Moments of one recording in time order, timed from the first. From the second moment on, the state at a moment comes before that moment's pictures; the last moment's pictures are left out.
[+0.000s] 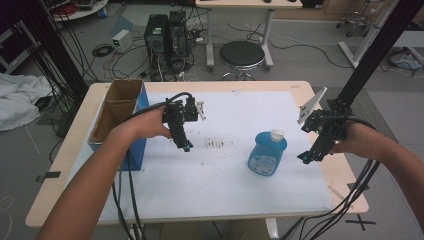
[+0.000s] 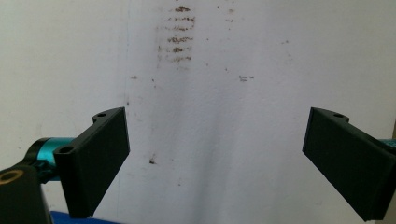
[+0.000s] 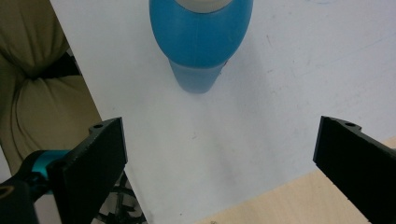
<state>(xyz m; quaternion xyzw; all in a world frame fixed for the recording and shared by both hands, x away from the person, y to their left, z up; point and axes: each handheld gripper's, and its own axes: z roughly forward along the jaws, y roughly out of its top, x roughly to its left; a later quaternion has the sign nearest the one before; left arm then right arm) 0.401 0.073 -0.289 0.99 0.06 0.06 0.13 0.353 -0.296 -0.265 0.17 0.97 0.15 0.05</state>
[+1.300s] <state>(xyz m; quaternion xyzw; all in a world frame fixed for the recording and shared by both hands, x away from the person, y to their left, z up) 0.397 0.075 -0.288 0.99 0.06 0.07 0.13 0.349 -0.304 -0.264 0.18 0.97 0.17 0.05</state>
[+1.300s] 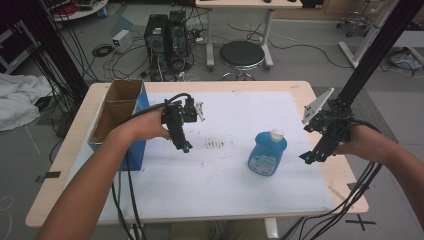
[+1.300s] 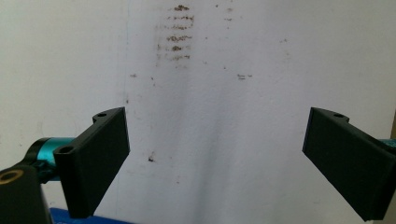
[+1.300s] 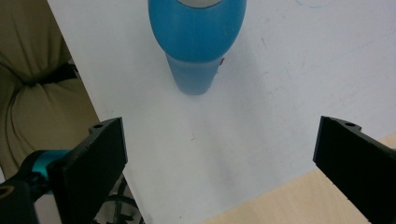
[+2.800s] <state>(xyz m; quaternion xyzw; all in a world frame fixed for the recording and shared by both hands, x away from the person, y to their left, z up) 0.399 0.073 -0.302 0.99 0.07 0.06 0.14 0.337 -0.321 -0.341 0.23 0.89 0.38 0.03</state>
